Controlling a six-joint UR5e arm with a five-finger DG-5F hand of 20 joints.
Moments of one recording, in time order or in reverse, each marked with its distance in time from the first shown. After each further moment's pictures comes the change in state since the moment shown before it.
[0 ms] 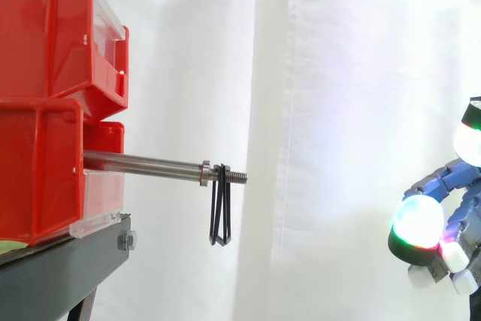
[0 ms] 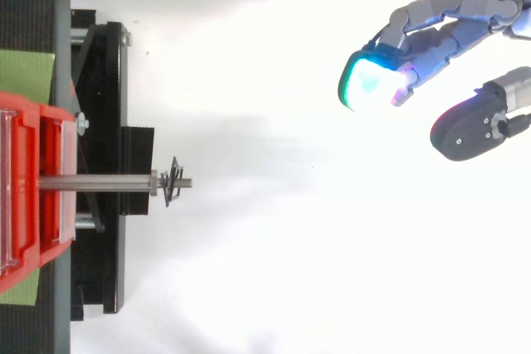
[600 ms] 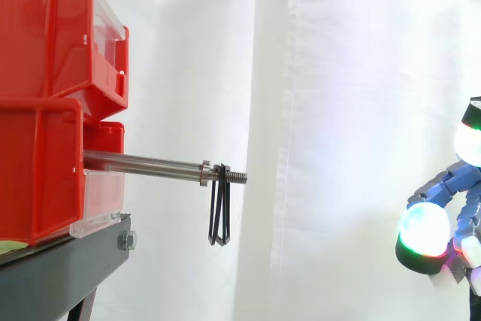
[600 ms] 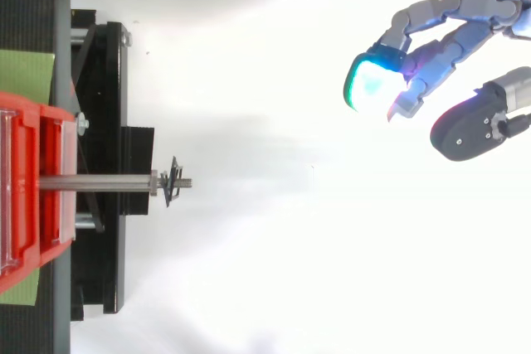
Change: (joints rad) arm 0.000 0.000 0.000 0.000 0.000 0.000
